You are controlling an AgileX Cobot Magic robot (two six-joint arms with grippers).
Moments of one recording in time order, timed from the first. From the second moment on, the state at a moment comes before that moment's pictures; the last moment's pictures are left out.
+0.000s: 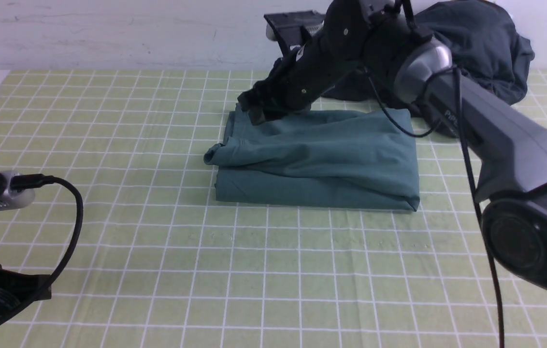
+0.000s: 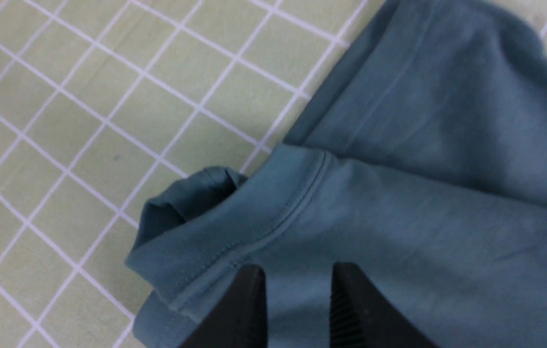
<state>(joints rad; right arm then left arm) 0.49 2.50 -2.48 0.31 1.09 -0.06 -0.07 0.91 -0.61 0.02 0.75 -0.23</state>
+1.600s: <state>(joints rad) 0.35 0.55 -0.17 0.03 -0.06 -0.14 -0.07 0.09 -0.21 -0.02 0.41 0.18</state>
